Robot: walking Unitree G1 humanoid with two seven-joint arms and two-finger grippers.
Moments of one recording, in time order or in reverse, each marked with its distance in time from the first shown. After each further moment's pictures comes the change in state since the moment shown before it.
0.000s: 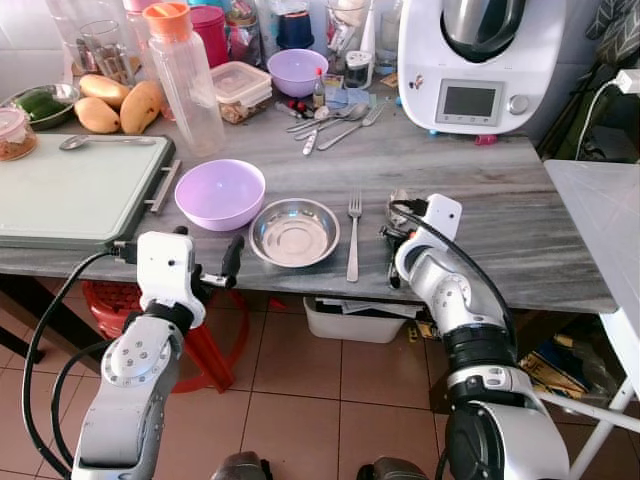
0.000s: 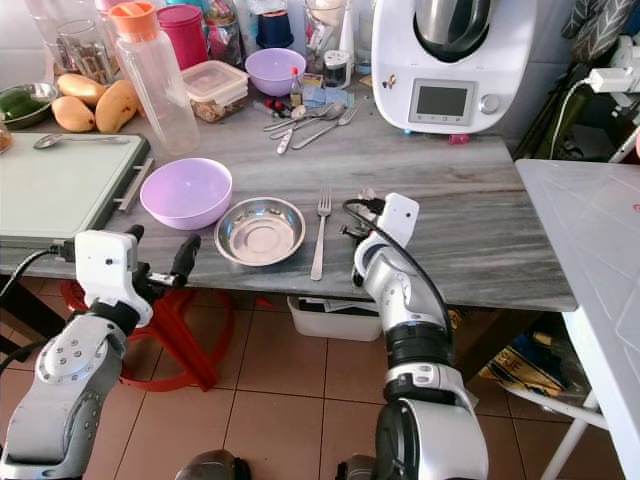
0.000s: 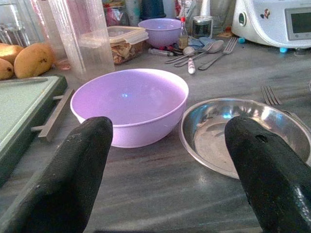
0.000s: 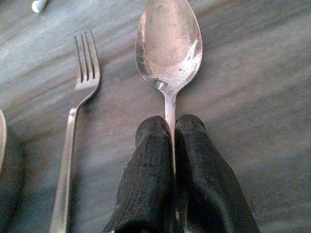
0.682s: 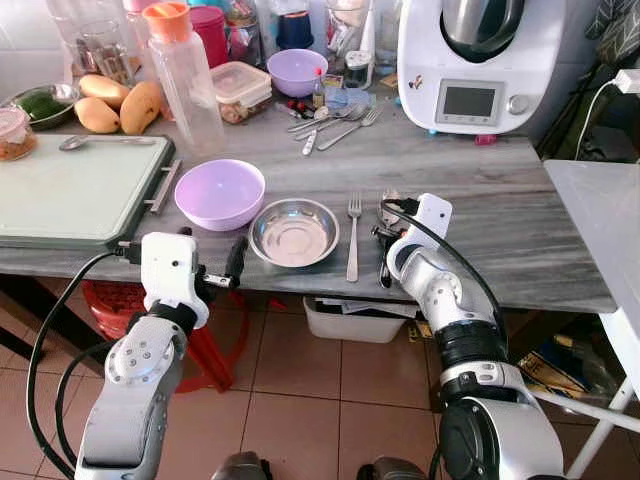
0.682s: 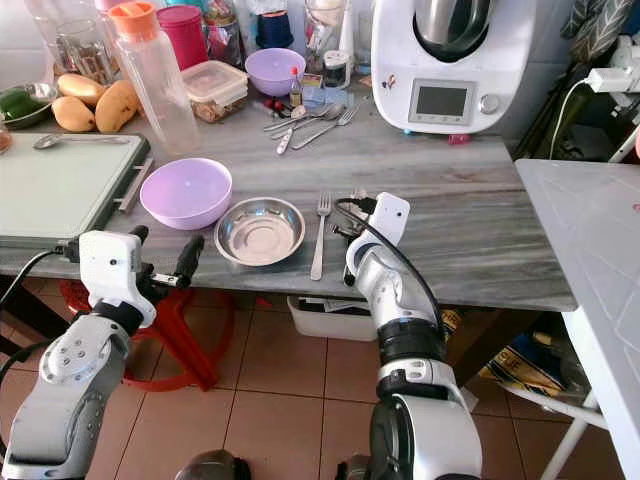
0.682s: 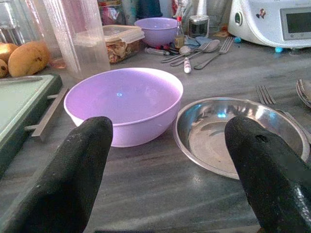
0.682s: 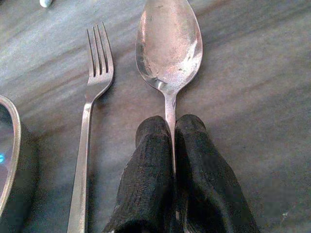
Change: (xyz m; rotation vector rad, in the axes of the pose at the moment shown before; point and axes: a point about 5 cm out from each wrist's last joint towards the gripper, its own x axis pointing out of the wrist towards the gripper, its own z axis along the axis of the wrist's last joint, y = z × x) left arm 0.001 -0.004 -0.001 -0.008 0.003 -0.012; right arm 0.004 0.008 -0.003 -0.003 0.010 0.001
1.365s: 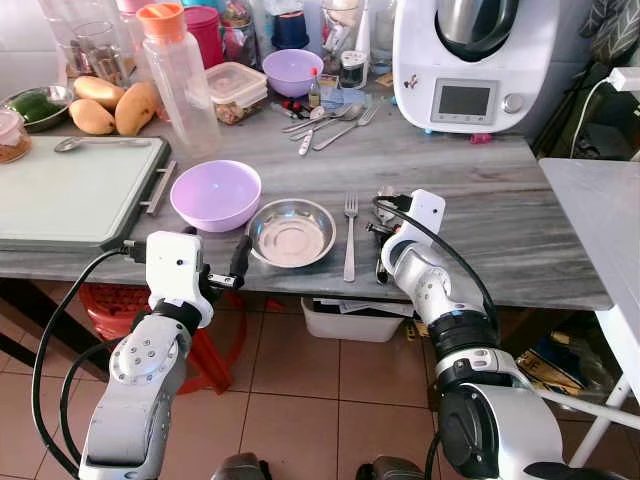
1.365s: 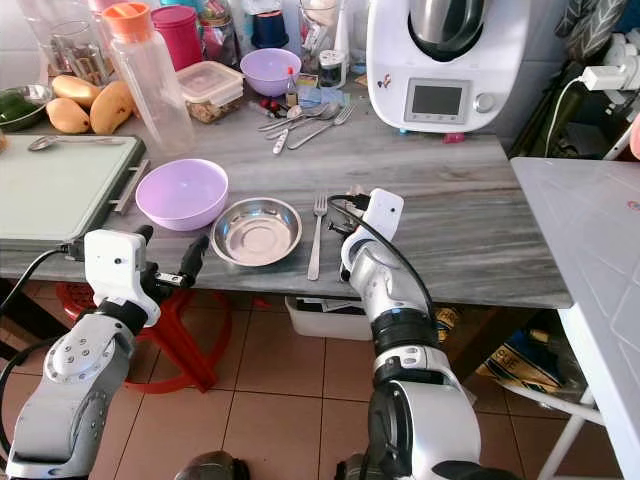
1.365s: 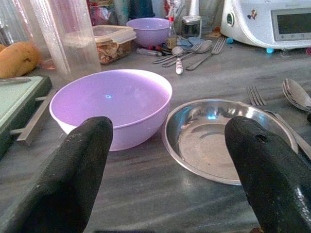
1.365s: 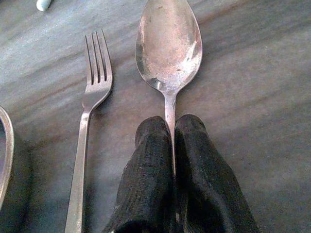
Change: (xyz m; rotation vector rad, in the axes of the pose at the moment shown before) left arm 0.002 -0.004 0.001 -0.008 0.000 -0.010; right arm 0.007 0.008 -0.001 -0.024 -0.010 0.001
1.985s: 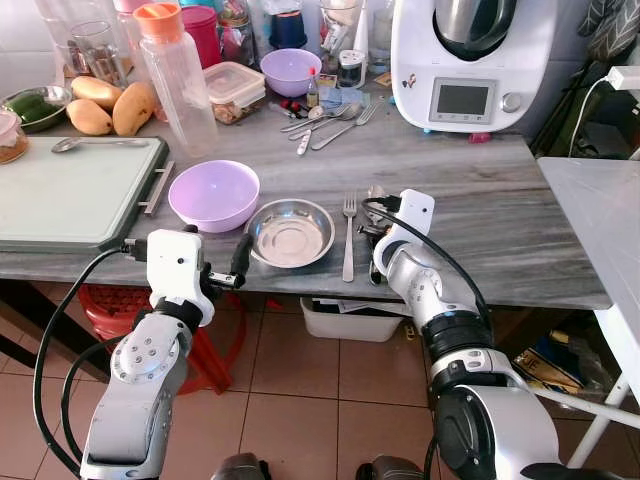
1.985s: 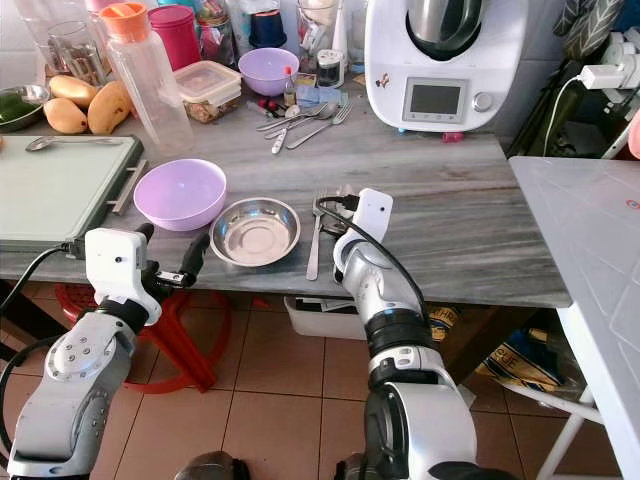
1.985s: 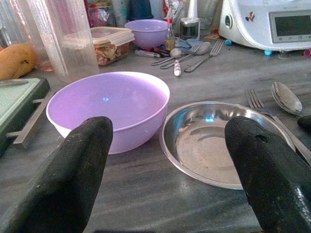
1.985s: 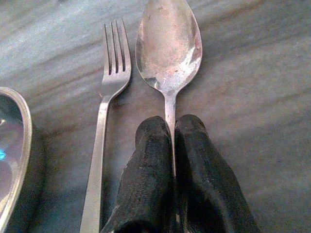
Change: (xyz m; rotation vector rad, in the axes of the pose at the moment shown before) left arm 0.001 -0.001 0.002 -0.003 -0.007 -0.003; right arm 0.000 0.009 -0.004 -0.040 0.008 0.030
